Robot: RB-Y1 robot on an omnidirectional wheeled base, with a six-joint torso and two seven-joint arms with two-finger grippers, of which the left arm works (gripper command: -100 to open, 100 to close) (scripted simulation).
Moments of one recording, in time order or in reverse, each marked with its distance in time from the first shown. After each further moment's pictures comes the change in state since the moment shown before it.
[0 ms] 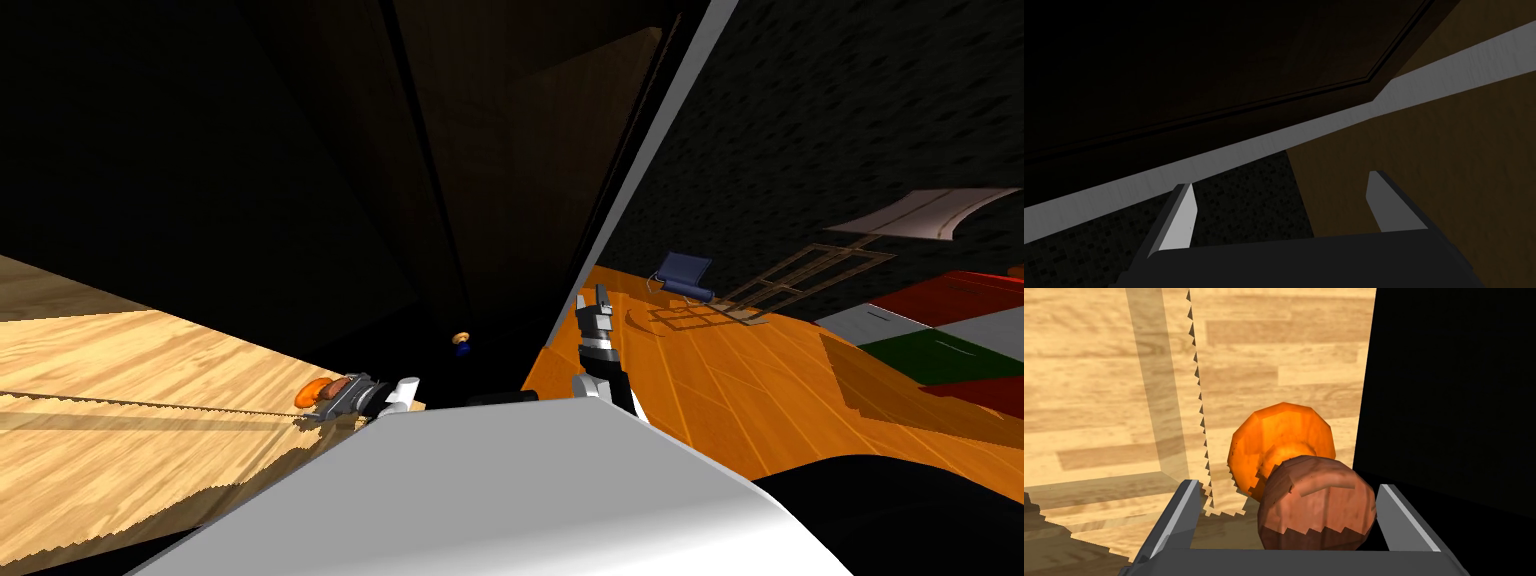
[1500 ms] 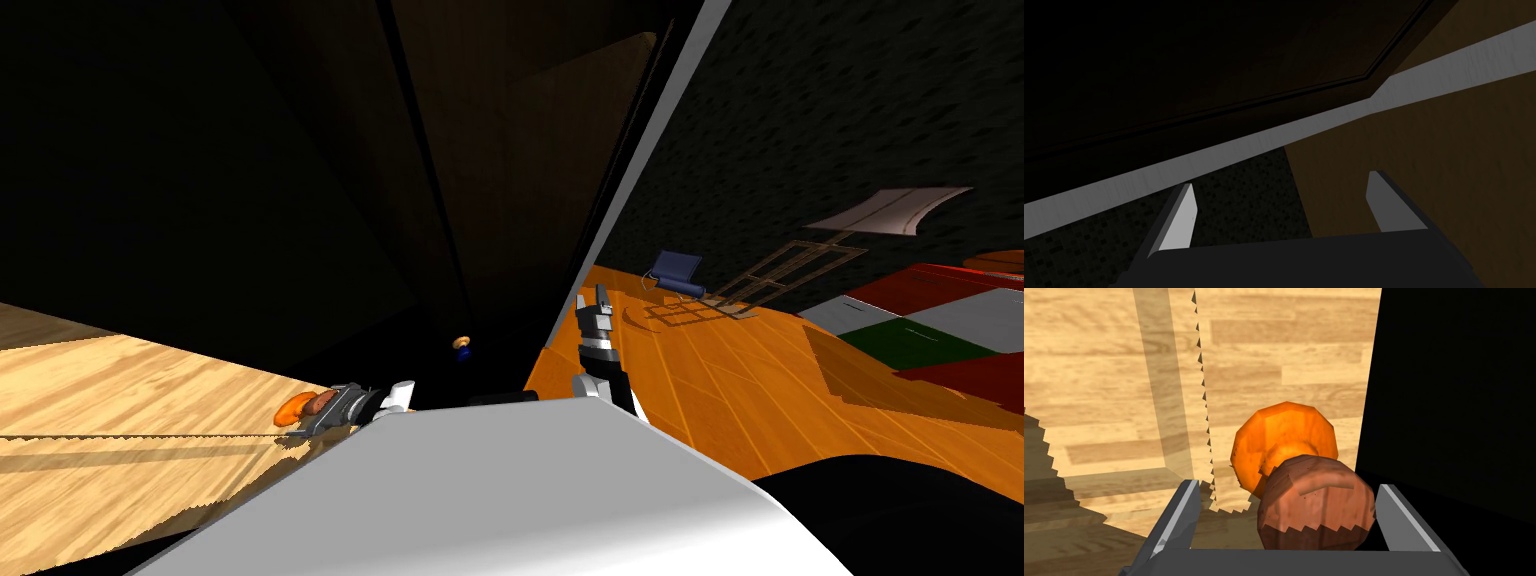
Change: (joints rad) arm 0.008 0.006 0.062 0.007 0.033 -0.015 -0.014
